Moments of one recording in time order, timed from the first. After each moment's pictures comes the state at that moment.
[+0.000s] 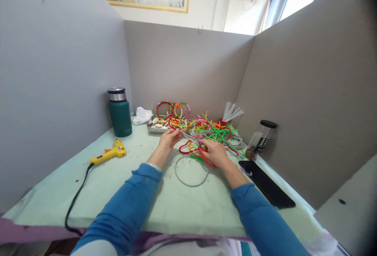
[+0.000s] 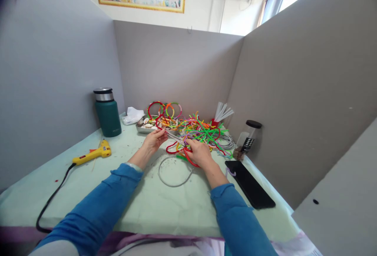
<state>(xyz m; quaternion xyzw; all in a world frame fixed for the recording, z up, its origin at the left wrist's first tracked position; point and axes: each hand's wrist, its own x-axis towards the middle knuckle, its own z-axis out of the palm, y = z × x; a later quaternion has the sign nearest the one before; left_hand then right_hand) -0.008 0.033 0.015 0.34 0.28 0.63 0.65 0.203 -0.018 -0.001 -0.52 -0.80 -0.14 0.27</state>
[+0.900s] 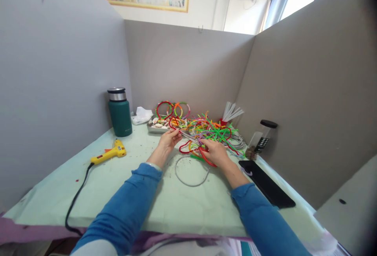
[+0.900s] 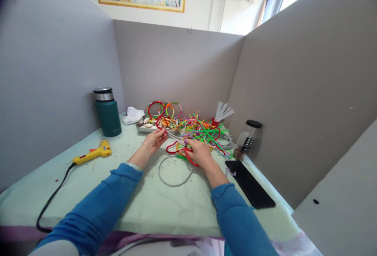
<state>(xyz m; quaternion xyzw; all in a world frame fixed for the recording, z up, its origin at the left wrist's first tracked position) -0.008 0.030 0.019 0.31 0.28 0.61 0.67 0.204 -0.018 -0.002 -0.51 -0.80 -0.15 0.27</state>
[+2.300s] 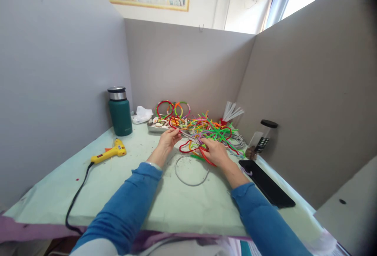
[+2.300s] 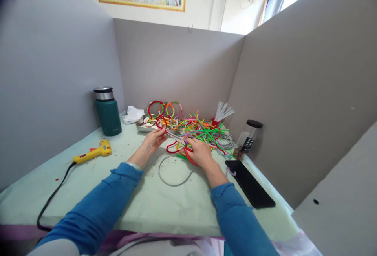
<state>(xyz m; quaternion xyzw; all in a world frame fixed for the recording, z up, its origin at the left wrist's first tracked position) -0.008 0.030 0.018 0.33 0.27 0.62 0.66 0.200 -0.024 0.004 -0.53 -0.79 -0.14 0.26</state>
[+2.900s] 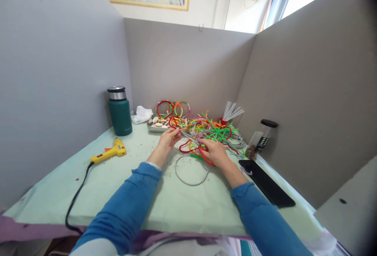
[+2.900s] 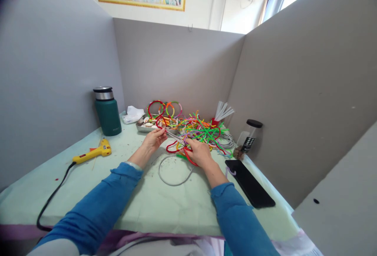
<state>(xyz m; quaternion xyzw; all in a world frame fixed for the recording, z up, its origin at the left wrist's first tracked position) -0.008 0.030 0.018 0.33 0.27 0.62 0.65 0.200 -0.023 0.001 -0.53 -0.80 -0.13 0.25</state>
